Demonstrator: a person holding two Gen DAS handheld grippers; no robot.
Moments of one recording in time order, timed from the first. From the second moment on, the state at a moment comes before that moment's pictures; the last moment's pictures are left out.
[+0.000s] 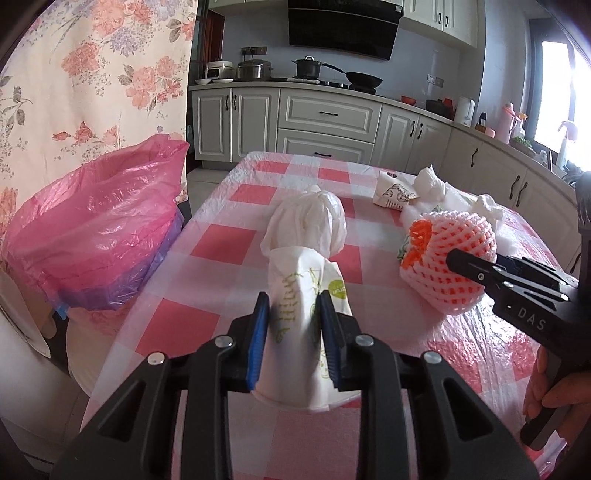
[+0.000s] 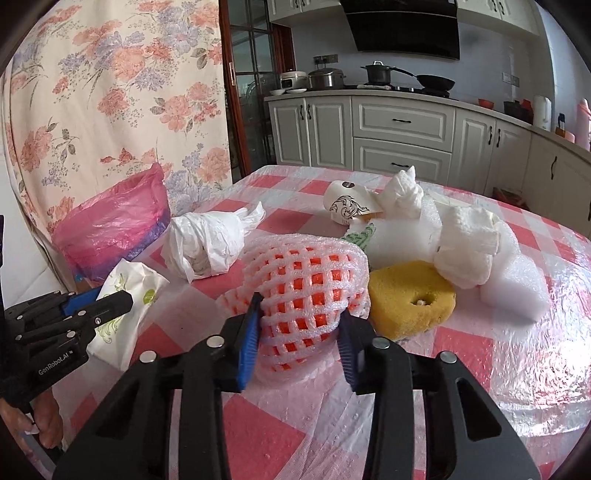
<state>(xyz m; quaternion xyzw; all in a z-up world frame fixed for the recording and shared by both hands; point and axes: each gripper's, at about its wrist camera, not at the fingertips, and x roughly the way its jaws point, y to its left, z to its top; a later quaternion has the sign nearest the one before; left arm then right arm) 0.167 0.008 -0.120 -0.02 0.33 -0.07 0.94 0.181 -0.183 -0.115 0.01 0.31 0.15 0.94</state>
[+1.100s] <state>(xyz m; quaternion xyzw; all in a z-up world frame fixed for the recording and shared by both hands) 0.102 0.063 -0.043 -0.05 0.24 -0.04 0.97 0.138 -0.109 -0.047 -0.03 0.24 0.23 0.94</state>
